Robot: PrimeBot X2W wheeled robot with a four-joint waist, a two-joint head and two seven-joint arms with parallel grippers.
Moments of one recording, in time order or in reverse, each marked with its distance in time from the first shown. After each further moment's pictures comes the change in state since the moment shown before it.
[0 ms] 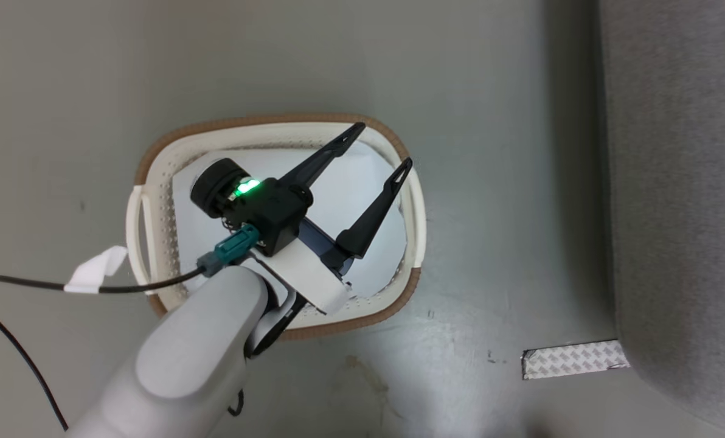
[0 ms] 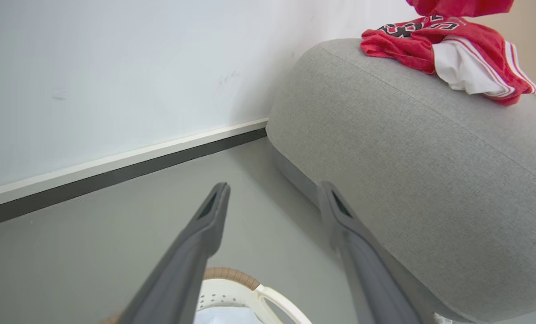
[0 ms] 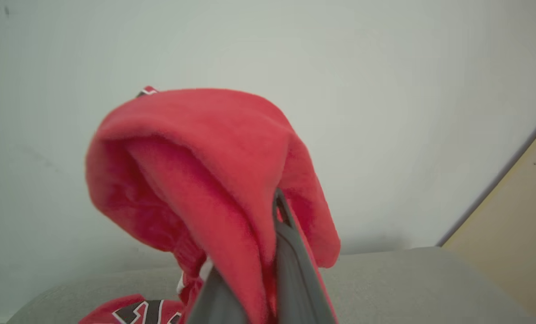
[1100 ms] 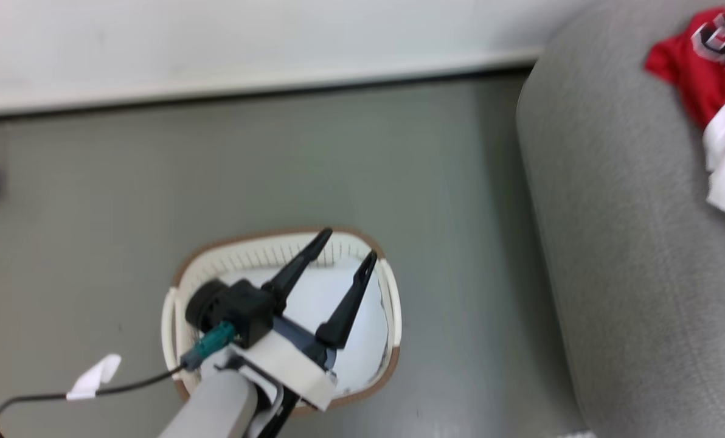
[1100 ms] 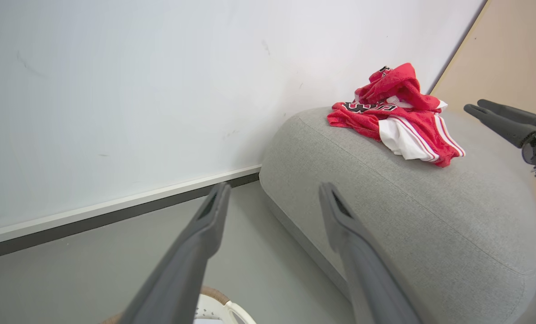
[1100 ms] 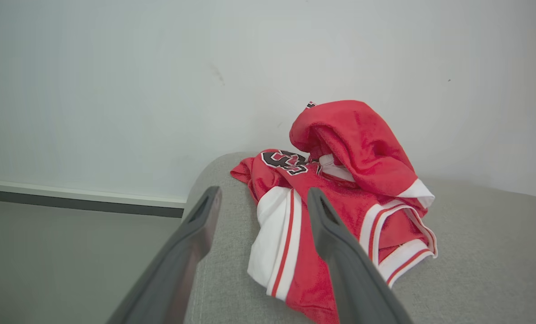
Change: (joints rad) left arm 0.340 -0.072 0.177 -0.050 0.028 -0.019 0.000; right arm 0.684 0.495 0.008 -0.189 -0.286 0.000 -0.196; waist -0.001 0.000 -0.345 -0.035
